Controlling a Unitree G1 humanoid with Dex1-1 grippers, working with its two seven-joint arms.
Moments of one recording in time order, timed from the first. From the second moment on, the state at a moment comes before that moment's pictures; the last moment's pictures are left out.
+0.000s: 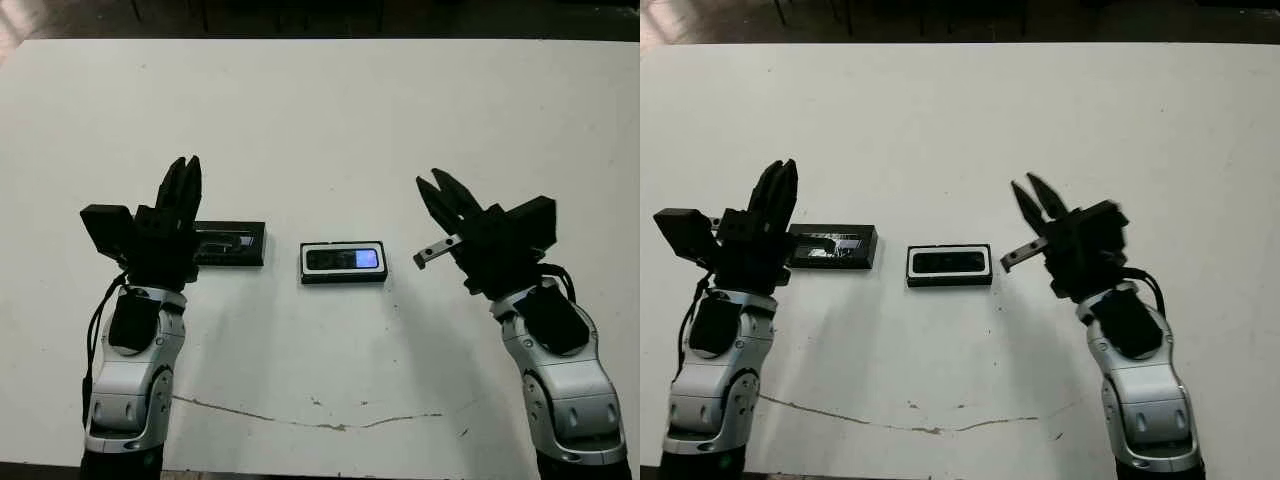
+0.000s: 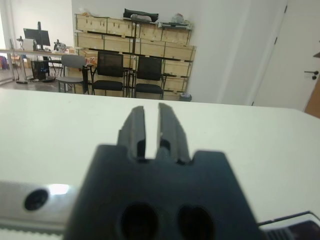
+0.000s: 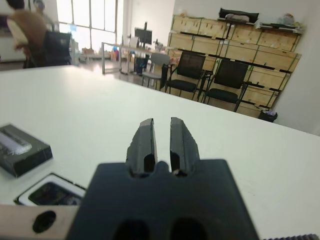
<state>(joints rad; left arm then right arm) -0.05 0.15 0.08 -0.37 -0.19 0.09 -0.10 -0.07 -0.26 -0.01 -0.52 0.11 0.31 0.31</state>
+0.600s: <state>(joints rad) -0.45 0.79 0.08 -0.11 -0.21 0.30 -0.73 -0.03 -0.35 -0.04 -0.59 0.24 0.35 0.35</state>
